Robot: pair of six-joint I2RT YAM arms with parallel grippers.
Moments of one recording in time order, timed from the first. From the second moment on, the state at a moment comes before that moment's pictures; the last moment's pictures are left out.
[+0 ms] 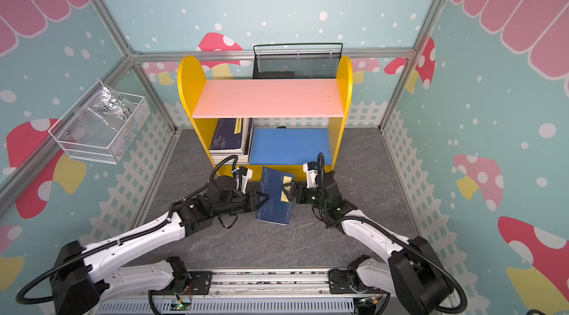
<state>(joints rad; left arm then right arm) -0.82 1.08 0.81 -0.24 0.17 -0.86 0.52 1.14 0.57 0.20 -0.38 0.66</state>
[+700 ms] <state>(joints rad) -0.74 0.91 0.98 -0.23 0.44 -0.73 0.60 0.99 0.61 0.48 -0.72 0.72</state>
